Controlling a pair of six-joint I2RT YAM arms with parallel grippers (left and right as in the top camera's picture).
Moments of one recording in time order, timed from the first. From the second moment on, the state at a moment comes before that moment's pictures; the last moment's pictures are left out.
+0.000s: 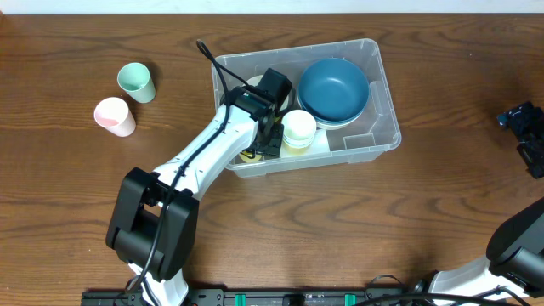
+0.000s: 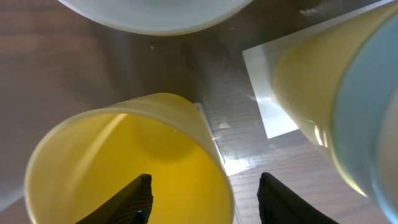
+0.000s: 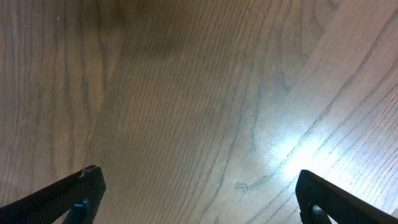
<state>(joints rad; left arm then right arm) -0.51 1.88 1.43 -0.96 -0.04 -0.33 -0.56 1.79 1.53 -1.09 0.09 0.62</state>
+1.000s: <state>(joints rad) -0.27 1.70 1.80 -1.18 -0.04 -0.30 -0.56 1.79 1.53 -1.09 0.09 0.62</state>
